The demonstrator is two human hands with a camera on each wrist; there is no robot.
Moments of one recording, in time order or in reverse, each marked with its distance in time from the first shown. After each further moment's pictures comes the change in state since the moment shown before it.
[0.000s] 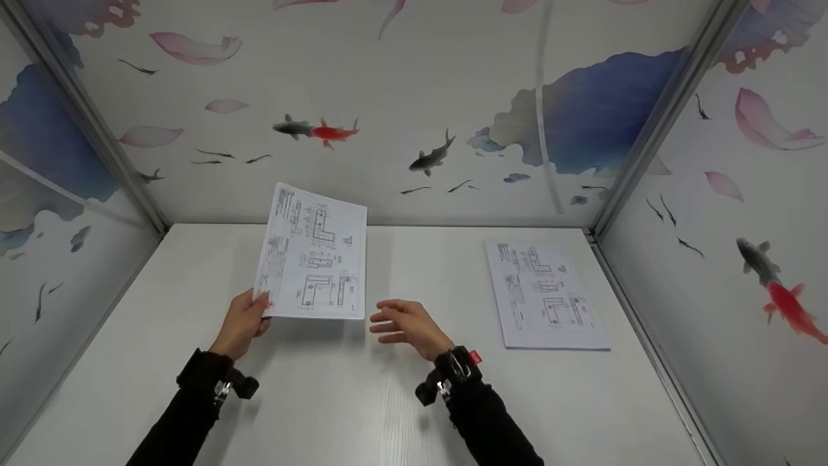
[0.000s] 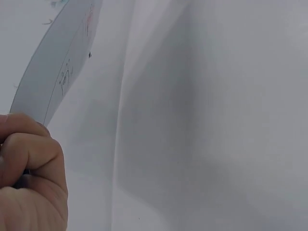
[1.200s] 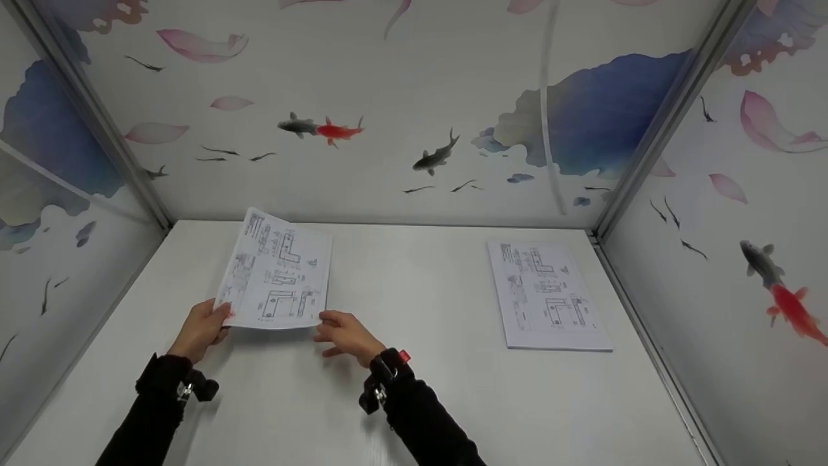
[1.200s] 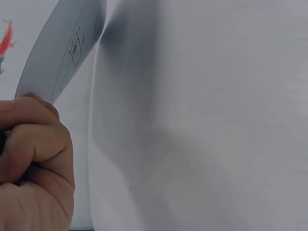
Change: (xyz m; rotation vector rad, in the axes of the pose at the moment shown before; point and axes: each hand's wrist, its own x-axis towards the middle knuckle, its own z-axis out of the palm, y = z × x) left_hand 0.006 -0.026 -0.080 0.159 0.005 -0.106; right_hand 0.051 0.015 0.104 -0.084 -0.107 0.018
